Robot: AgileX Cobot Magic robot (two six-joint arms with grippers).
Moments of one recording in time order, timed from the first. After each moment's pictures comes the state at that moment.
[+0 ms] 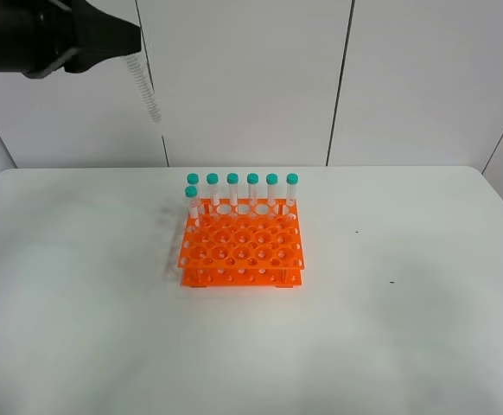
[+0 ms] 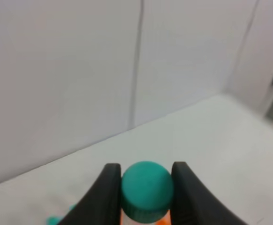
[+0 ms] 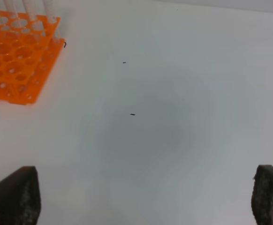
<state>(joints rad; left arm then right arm) -0.39 1.14 -1.04 -0.67 0.25 0.71 0.05 0.00 -0.49 0.07 1.03 -0.06</state>
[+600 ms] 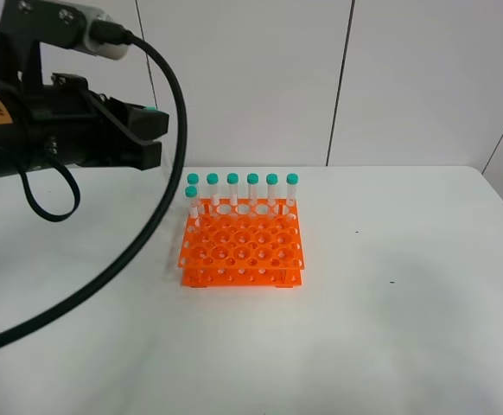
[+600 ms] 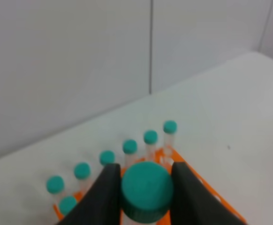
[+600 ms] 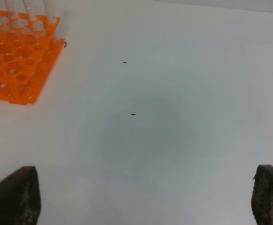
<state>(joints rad) -0.59 1.17 -0.79 -0.07 -0.07 0.14 0.05 0.00 -0.49 0.07 1.03 -0.06</state>
